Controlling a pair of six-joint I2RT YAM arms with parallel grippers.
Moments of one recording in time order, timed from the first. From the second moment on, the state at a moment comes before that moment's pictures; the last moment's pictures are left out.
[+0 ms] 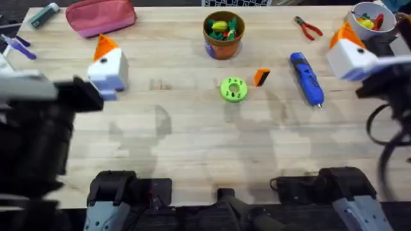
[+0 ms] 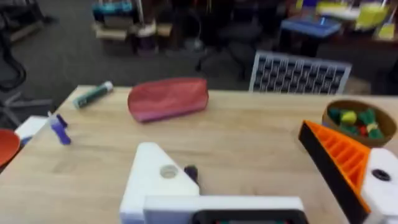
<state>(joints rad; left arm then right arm) 0.00 0.29 0.64 -0.49 -0.11 -0.01 0.01 0.31 0.53 -0.22 -0.04 0.00</state>
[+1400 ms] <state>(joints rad) 0.25 1.65 1.48 -1.15 -0.01 0.10 0.01 1.18 1.21 -1.05 -0.04 0.03</state>
